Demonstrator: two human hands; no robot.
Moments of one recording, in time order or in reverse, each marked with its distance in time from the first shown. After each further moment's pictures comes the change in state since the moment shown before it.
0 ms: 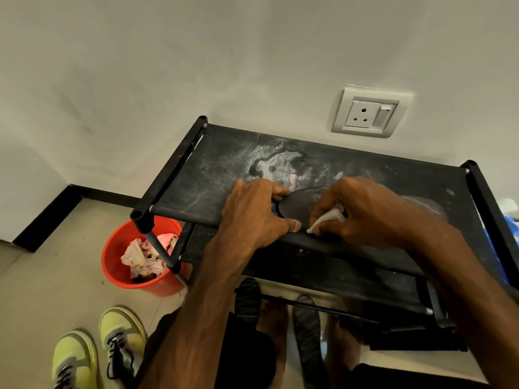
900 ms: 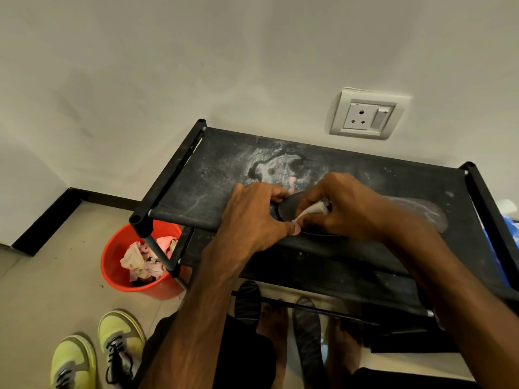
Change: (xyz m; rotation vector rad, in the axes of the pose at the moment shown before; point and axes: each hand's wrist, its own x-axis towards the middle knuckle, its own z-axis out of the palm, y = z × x) left_hand 0.000 -0.001 0.001 -0.061 -0.005 0.014; right_hand 0.021 0.003 0.010 0.127 0.065 -0.096
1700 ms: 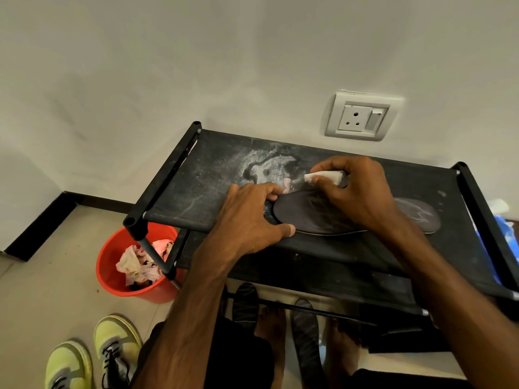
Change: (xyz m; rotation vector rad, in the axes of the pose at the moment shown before) left_hand -0.002 -0.002 -0.005 -0.007 -0.008 0.053; right_hand 0.006 0.029 0.010 0.071 0.625 0.181
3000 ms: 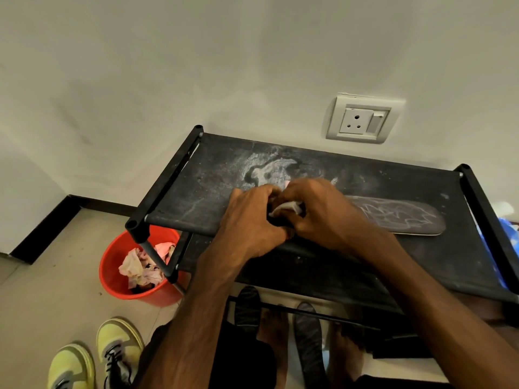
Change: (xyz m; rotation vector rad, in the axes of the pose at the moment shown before) left_hand 0.001 0.002 0.006 -0.031 0.004 -0.062; right_hand -0.008 -0.039 0.024 -0.093 -0.391 -0.272
